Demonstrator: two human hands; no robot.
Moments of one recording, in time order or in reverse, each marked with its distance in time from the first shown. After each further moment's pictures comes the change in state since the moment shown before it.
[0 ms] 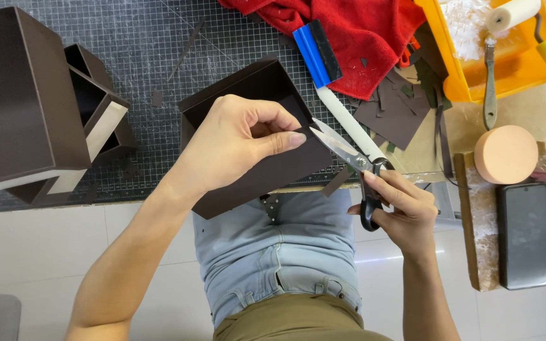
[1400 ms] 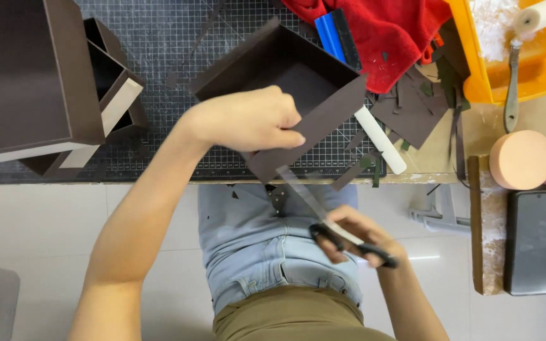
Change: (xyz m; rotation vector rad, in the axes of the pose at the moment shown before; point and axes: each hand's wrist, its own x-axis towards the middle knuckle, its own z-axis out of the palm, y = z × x) left_hand 0.039 -0.043 -0.016 0.405 -0.455 0.018; right_hand -0.050 0.011 0.064 1.744 -0.631 0.342
